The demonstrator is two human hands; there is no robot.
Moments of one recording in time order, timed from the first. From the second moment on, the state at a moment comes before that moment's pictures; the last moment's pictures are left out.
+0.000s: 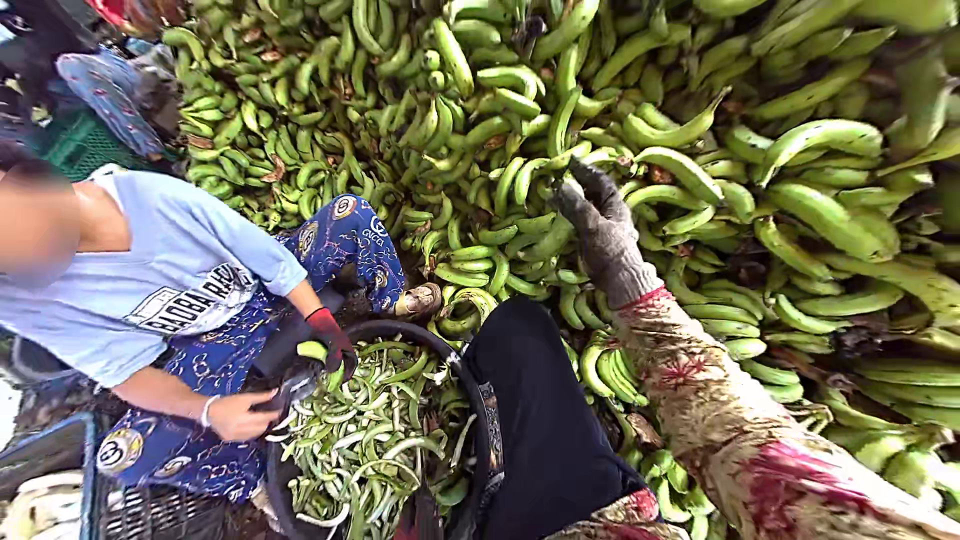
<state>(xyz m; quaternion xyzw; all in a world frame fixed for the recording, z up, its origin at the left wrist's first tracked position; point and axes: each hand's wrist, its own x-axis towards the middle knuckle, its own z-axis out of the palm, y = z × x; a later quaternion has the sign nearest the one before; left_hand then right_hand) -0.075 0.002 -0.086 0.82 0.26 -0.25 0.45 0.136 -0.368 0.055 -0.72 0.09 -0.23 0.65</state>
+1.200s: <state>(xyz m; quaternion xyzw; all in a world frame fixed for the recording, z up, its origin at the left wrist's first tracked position) -0.069 0.033 -0.125 0.82 0.06 -0.08 0.56 0.055 -0.130 -0.120 -0.61 0.18 0.29 0.71</state>
